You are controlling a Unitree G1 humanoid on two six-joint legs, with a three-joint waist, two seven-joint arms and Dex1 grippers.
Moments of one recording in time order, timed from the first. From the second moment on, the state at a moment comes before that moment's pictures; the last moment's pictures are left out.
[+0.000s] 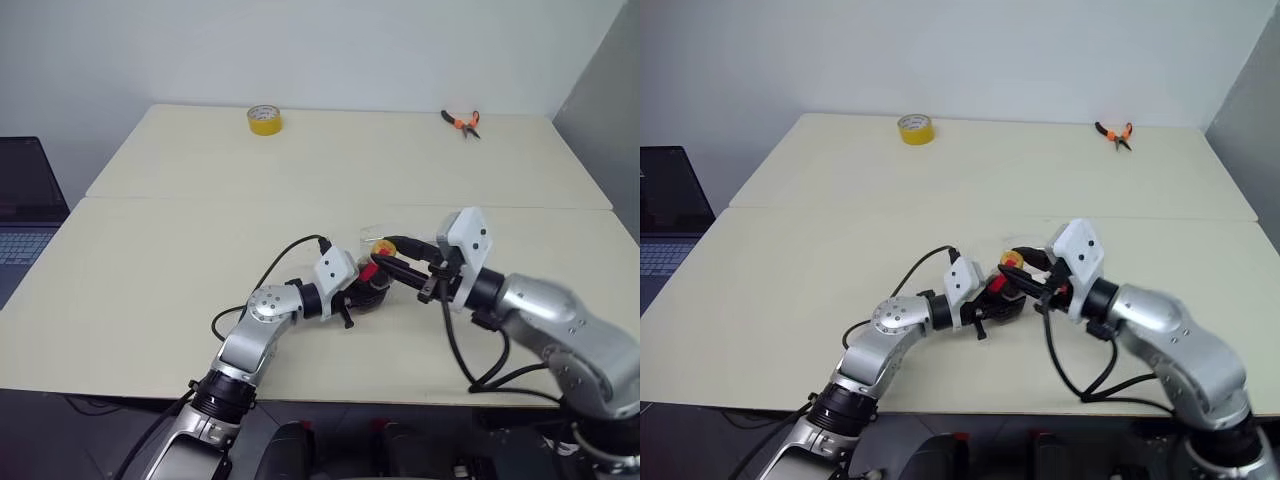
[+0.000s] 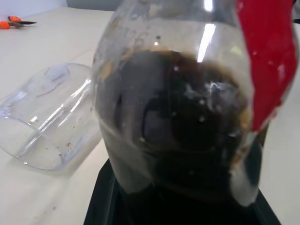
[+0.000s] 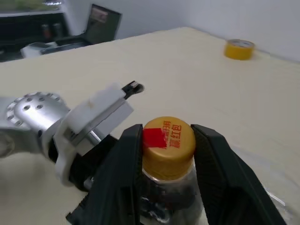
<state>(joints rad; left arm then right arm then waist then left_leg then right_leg) -0.39 0.25 -0.30 0.02 -0.15 0.21 -0.82 -0.35 -0.67 0.09 -0.58 0.57 0.64 0.61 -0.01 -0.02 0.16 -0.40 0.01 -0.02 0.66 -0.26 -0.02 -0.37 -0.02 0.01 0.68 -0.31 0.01</state>
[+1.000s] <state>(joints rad) -0.40 0.22 -0.30 0.00 -0.14 0.21 -0.77 -0.23 -0.41 0.05 -0.87 0.62 0.84 0.20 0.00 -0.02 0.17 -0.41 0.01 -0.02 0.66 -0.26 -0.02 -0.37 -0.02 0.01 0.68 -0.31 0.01</state>
